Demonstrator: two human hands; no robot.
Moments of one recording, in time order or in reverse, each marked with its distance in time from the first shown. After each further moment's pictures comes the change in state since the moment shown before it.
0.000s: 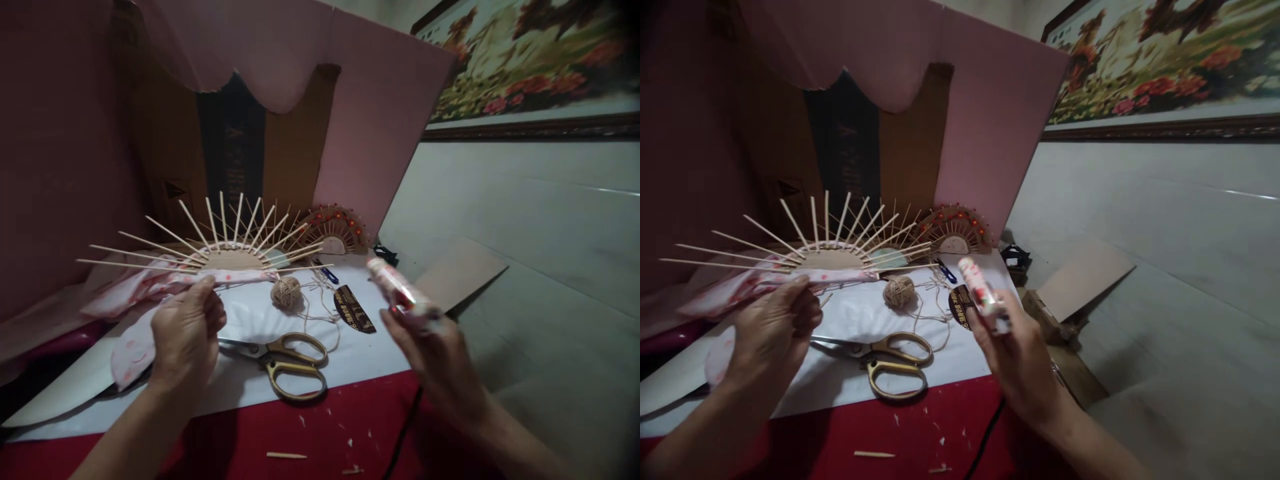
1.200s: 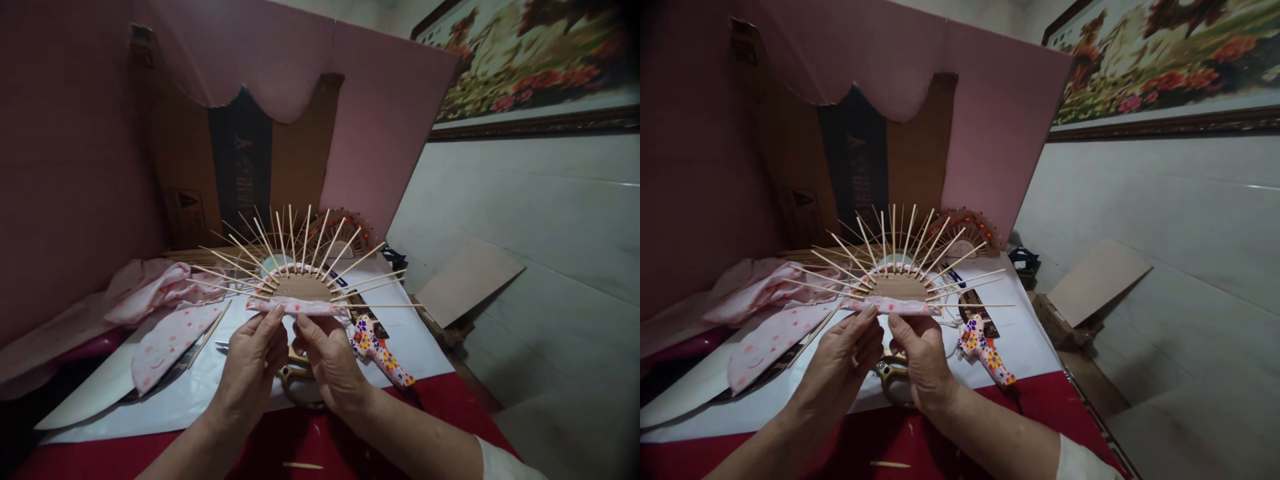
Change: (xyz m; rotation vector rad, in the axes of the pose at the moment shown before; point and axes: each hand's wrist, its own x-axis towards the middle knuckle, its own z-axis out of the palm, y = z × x) left_hand -0.040 -0.031 0.002 -0.060 -0.357 -0.402; right_hand 0.009 -0.040 0.135 1.326 -0.120 0.389
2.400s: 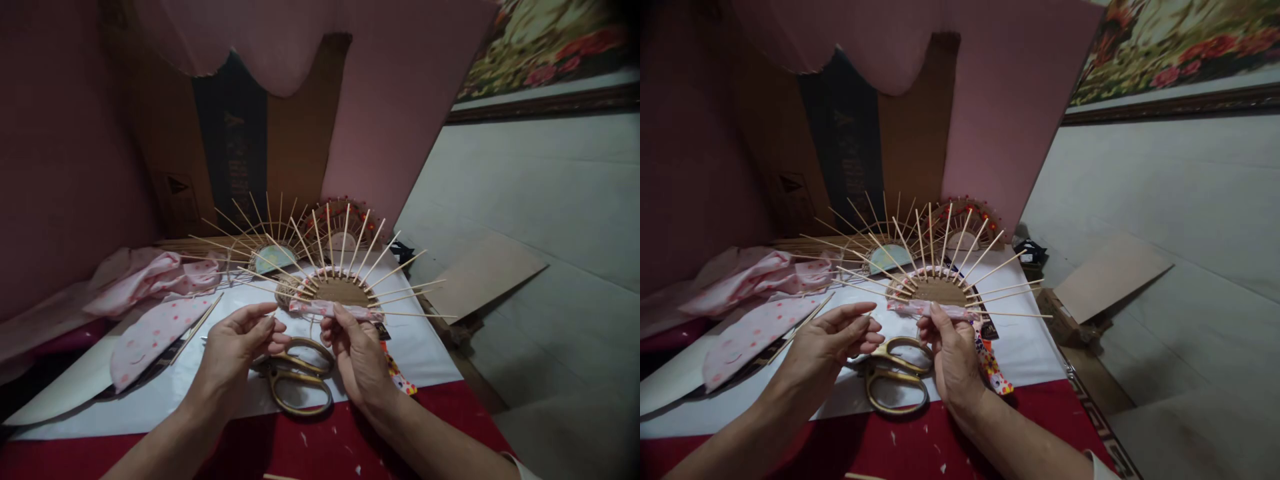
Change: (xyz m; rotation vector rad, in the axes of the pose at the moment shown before) left_hand 0.017 0.000 -0.010 0.283 0.116 -0.012; right_hand 0.011 -0.018 -0.052 0.081 0.274 0.036
